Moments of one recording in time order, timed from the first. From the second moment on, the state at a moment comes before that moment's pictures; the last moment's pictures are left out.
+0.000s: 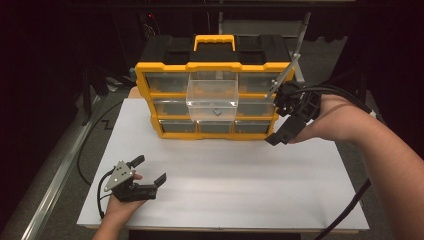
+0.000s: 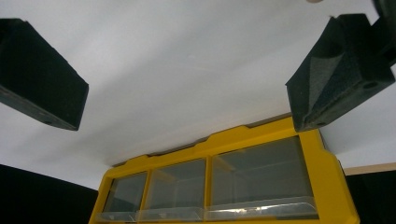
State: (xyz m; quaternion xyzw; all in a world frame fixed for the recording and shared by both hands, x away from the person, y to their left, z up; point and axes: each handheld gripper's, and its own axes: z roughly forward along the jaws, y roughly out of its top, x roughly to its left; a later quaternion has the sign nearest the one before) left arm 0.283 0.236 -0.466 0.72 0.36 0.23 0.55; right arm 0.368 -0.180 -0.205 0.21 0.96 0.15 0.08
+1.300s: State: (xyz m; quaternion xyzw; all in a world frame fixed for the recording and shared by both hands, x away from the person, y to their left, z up) left arm 0.284 0.238 -0.466 0.71 0.36 0.22 0.55; right arm 0.377 -0.182 -0.380 0.24 0.97 0.06 0.03
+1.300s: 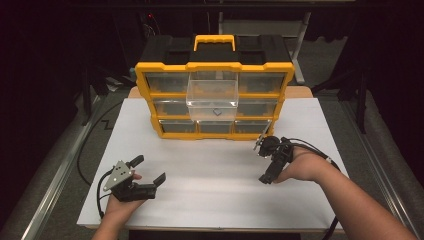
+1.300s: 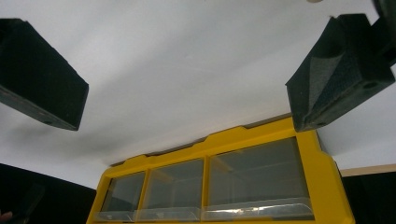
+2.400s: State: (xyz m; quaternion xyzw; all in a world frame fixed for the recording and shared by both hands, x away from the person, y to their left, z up) left arm 0.287 0.237 -0.468 0.72 0.39 0.20 0.54; right arm 0.342 -0.221 -0.454 0.33 0.84 0.40 0.15
